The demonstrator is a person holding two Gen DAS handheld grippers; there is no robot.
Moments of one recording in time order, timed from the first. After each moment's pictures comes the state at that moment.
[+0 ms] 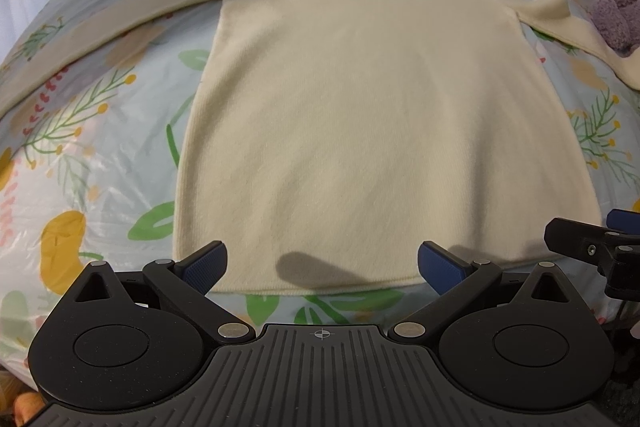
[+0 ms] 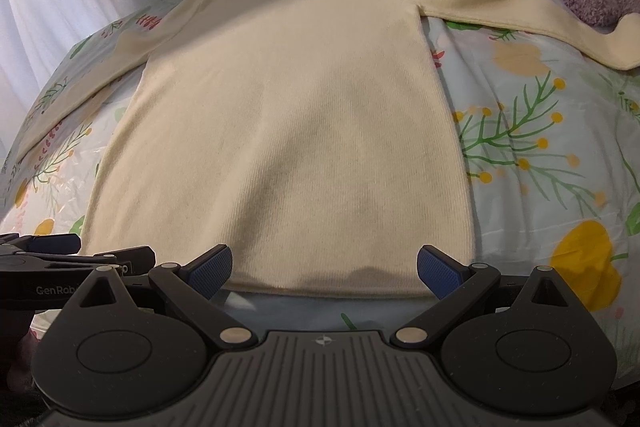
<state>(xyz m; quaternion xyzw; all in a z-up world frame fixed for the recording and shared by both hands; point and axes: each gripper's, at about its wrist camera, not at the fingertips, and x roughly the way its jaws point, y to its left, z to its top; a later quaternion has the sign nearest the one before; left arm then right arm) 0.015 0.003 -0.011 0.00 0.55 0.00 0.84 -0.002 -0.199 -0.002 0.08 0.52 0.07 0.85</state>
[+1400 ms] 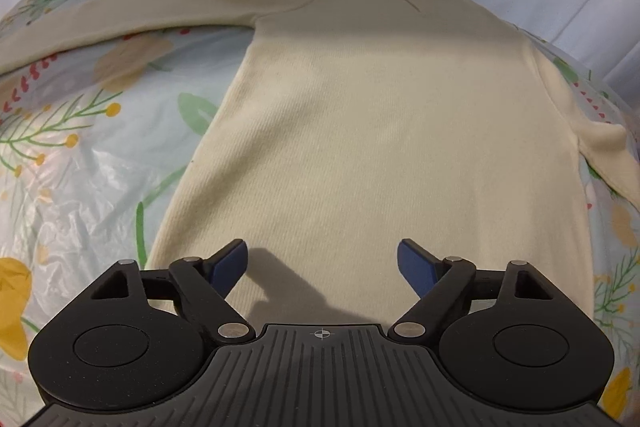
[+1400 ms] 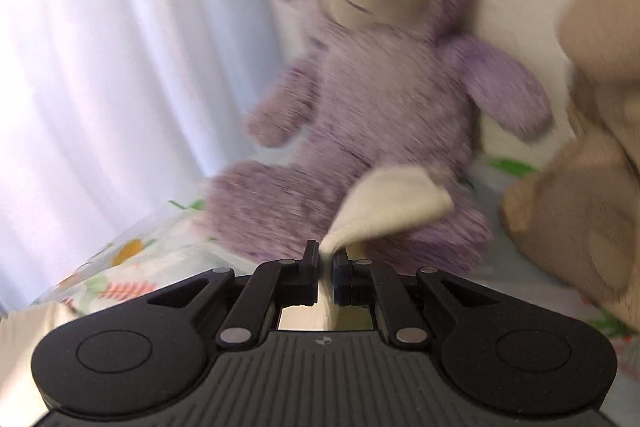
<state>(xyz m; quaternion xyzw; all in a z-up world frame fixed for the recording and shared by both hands) 0.115 0.034 -0.030 -0.13 0.52 0.06 0.84 0.186 -0.474 0.016 0.14 0.21 -0.19 0.95</state>
